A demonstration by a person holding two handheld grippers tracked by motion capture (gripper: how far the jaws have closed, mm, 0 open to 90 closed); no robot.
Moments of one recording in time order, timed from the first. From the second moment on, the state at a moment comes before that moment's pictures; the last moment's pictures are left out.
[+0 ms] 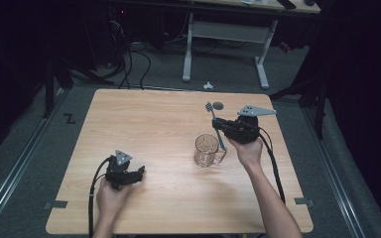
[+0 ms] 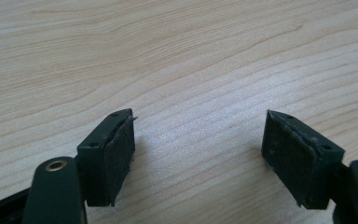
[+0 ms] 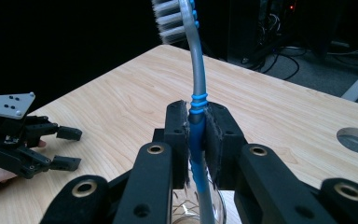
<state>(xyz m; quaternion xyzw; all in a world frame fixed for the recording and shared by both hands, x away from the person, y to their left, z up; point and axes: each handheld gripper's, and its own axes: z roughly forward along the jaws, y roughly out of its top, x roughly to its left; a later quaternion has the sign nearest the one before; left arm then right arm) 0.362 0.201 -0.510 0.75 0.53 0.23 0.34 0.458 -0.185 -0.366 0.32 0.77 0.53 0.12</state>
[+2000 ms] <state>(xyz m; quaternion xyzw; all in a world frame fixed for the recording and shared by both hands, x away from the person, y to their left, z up) 0.362 0.201 -0.510 0.75 0.53 0.23 0.34 0.447 -0.202 -0.372 0.33 0.79 0.50 0.14</state>
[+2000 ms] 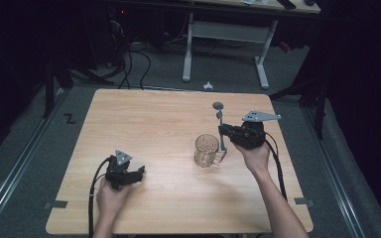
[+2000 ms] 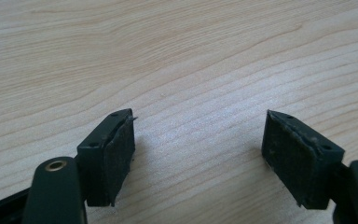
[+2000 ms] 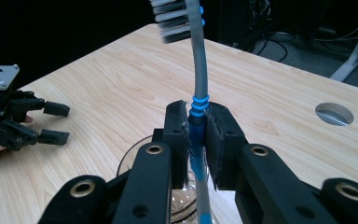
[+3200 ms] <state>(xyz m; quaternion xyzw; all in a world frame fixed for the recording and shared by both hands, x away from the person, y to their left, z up) 0.362 0.201 -0.510 0.75 0.53 0.23 0.34 0.440 -0.214 -0.381 0.34 0.80 0.48 0.13</state>
